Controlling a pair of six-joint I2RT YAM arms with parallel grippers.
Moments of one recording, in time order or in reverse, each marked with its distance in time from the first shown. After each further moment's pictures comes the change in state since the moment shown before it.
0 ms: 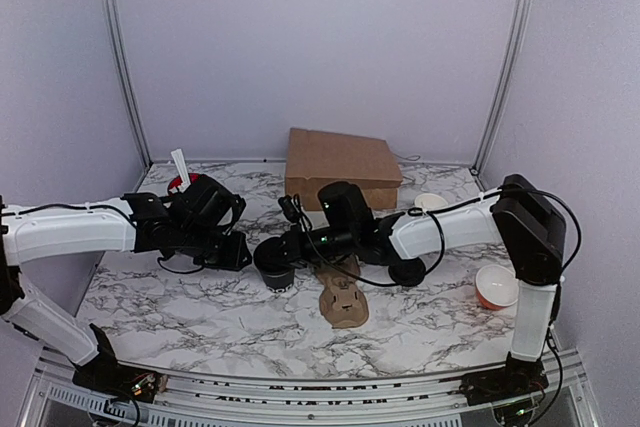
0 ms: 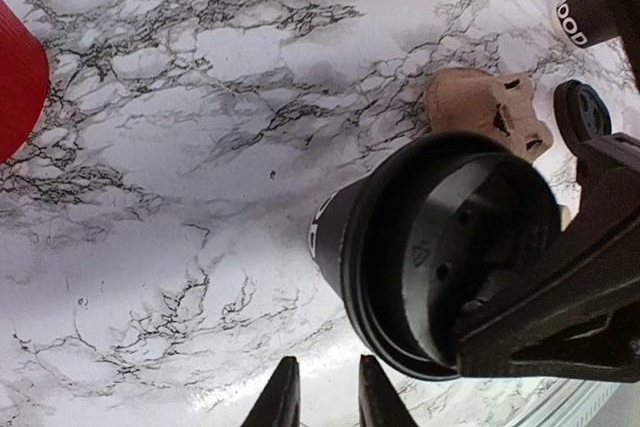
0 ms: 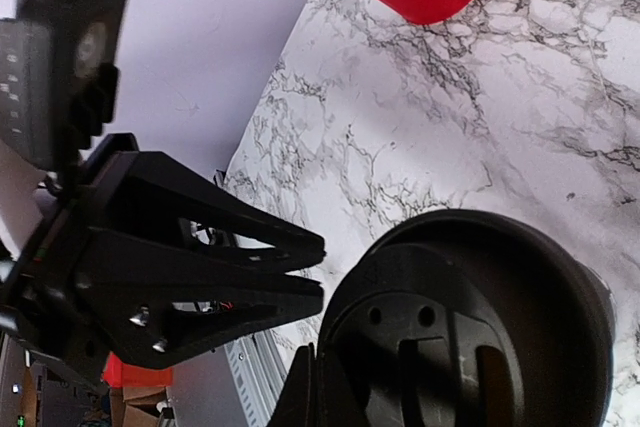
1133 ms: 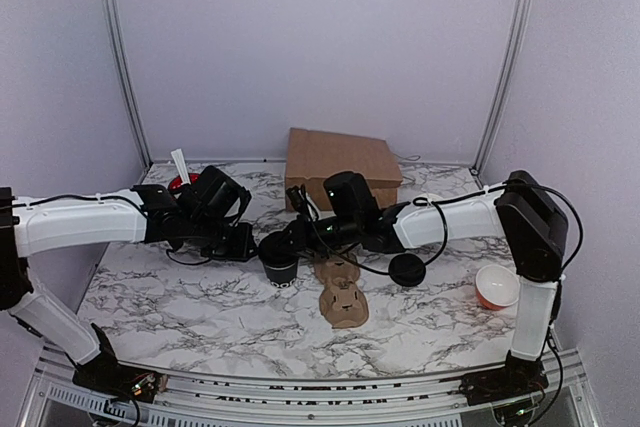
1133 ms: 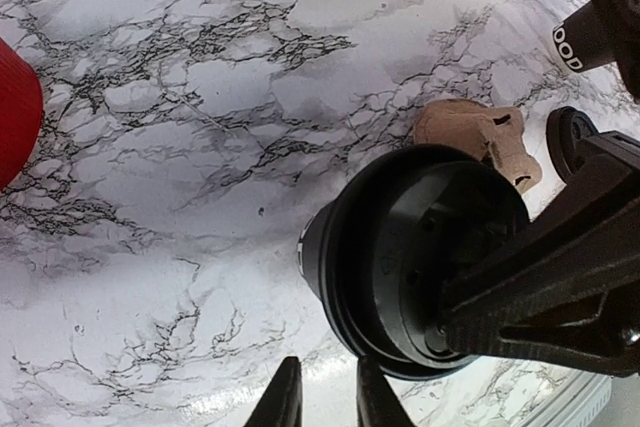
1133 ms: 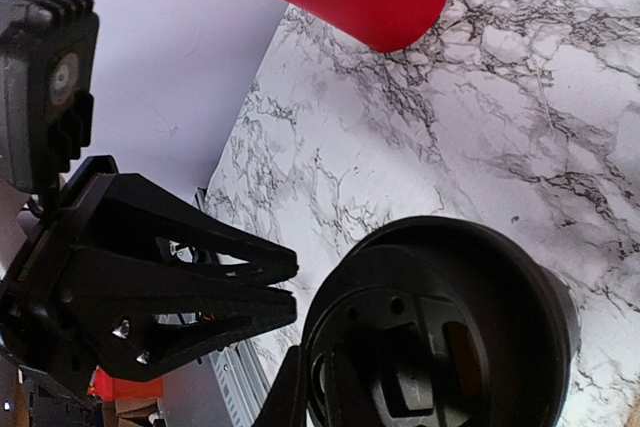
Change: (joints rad) left arm 0.020 0.052 0.080 0.000 0.002 -0.006; right arm -0.054 -0.004 0.047 -0.093 -0.004 -0.035
